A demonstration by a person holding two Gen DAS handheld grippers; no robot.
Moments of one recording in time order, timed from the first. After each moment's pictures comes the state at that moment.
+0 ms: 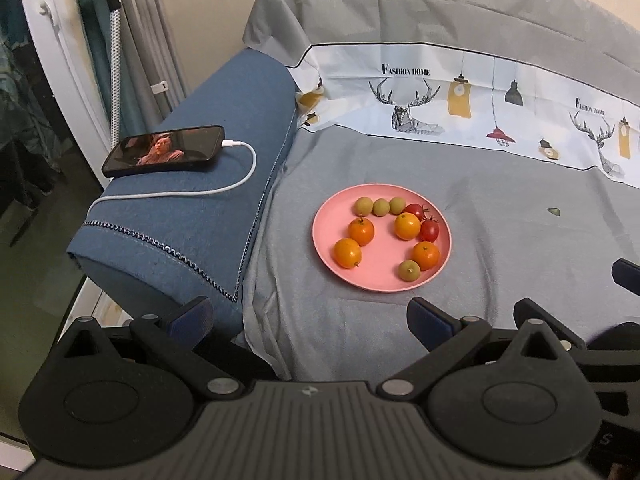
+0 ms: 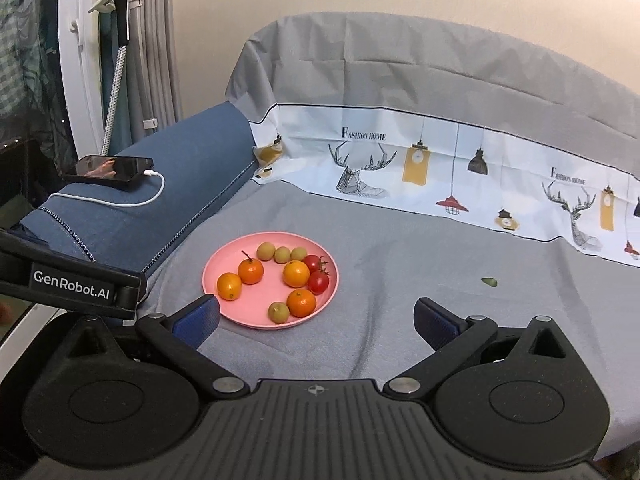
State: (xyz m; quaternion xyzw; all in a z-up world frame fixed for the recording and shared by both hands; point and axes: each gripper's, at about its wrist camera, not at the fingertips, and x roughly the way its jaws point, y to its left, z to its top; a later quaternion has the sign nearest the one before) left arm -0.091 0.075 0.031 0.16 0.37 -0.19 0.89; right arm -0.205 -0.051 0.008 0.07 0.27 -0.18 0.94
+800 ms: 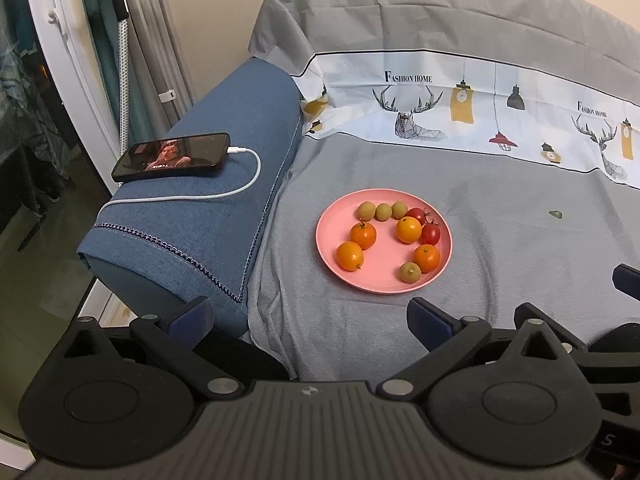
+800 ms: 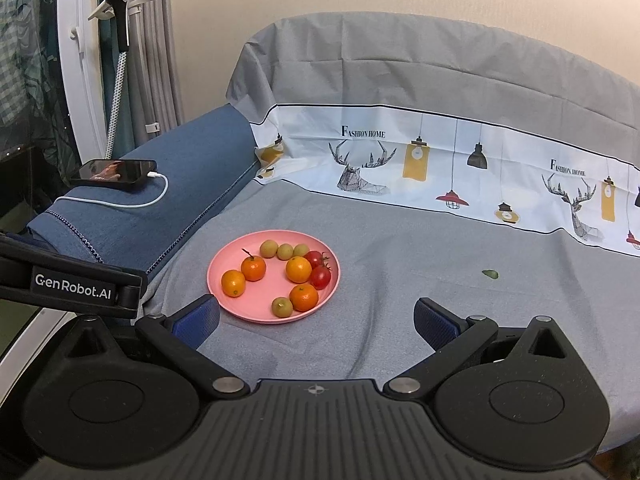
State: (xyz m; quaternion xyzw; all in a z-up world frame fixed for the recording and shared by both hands) left arm -0.101 0.076 0.034 0.17 0.36 -0.18 0.90; right arm -0.215 -0.050 0.007 0.09 0.26 -0.18 0.94
